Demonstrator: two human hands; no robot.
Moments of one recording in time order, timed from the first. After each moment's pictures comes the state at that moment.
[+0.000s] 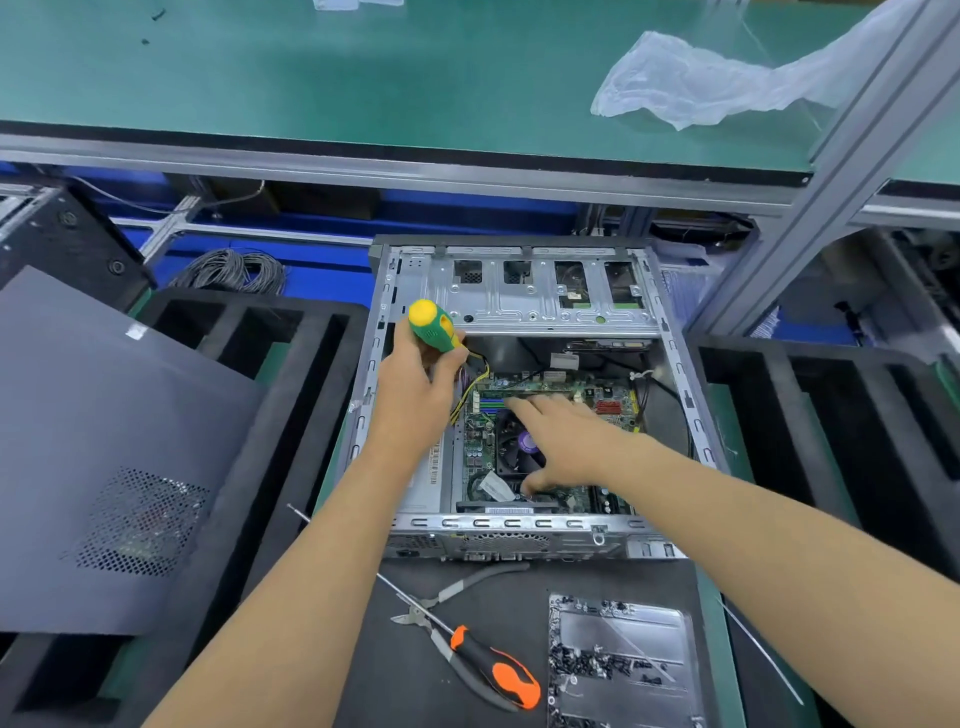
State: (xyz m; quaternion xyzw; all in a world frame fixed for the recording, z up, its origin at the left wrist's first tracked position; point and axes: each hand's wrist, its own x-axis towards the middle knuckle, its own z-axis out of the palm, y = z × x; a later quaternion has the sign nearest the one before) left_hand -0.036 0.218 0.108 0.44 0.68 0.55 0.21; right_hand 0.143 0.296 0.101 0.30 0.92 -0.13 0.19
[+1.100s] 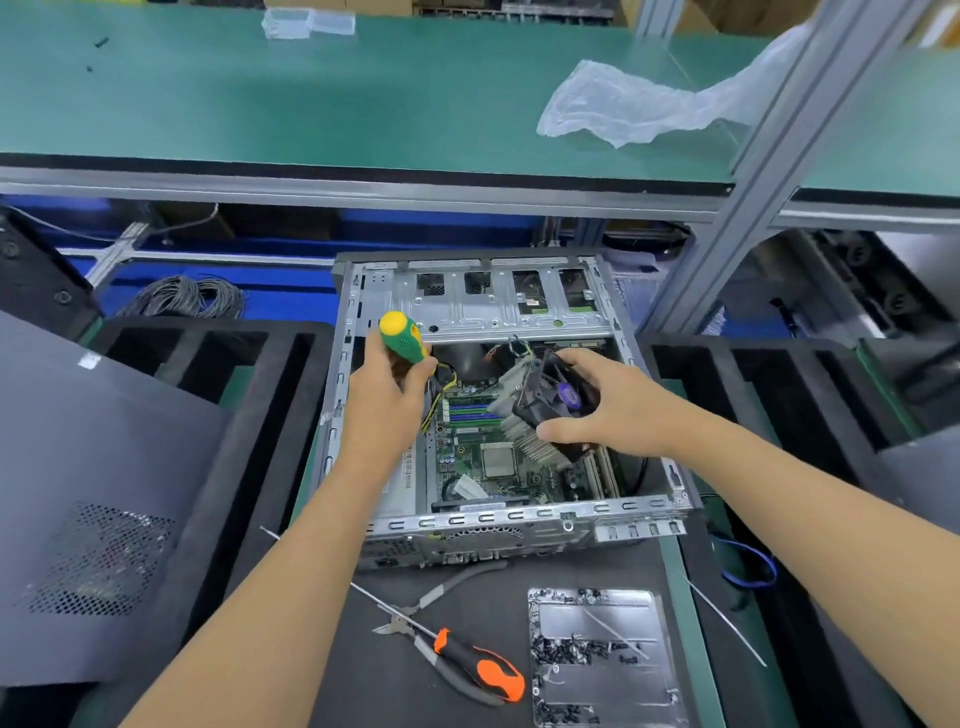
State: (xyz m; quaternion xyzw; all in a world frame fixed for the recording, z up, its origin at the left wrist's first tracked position) left_hand -0.039 0.216 0.105 0.45 0.69 0.53 0.20; right_hand 0.213 0.301 0.171 0.44 0.80 -0.40 -0.04
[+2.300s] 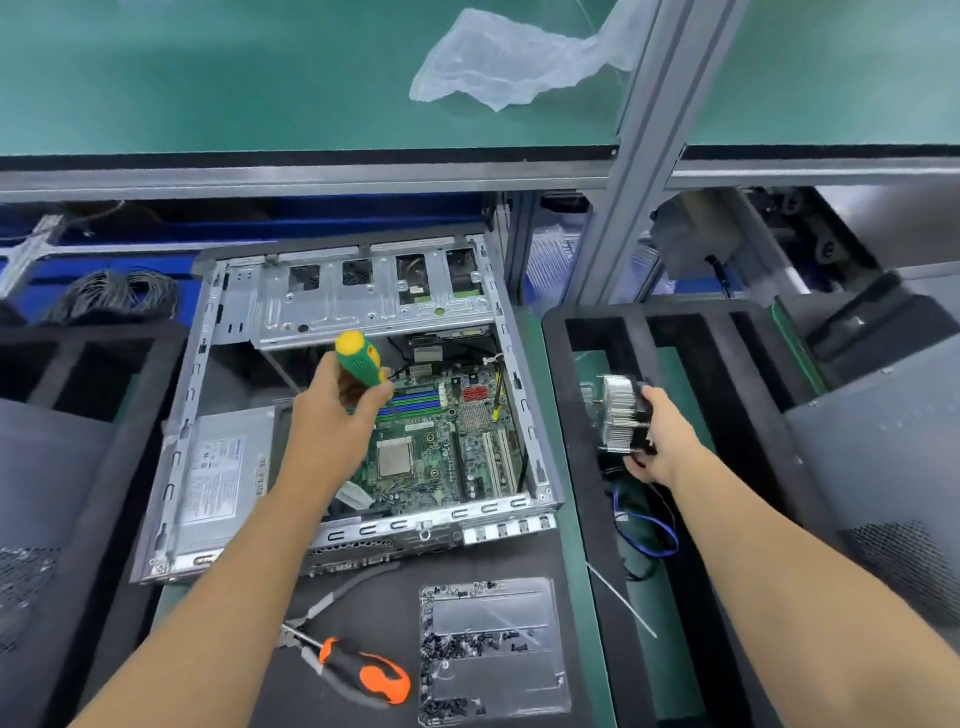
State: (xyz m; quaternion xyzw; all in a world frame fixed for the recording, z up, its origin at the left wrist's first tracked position) left_hand 0.043 0.237 0.104 0.47 0.70 0.46 0.27; right_hand 0.390 0.366 0.046 0.73 0.16 -0.60 -0.28
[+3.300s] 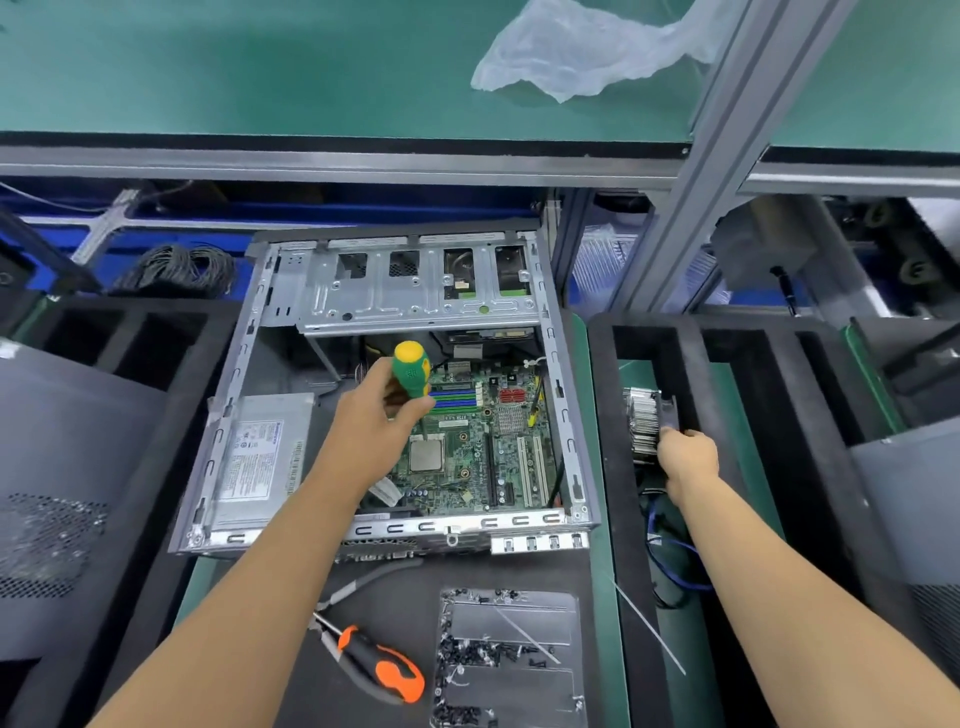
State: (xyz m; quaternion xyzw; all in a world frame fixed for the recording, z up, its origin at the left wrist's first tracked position) left_hand 0.043 0.234 0.096 0.49 0.71 0.41 0.30; right_hand 0.375 0.384 -0.020 0.80 0.31 -0.44 -0.27
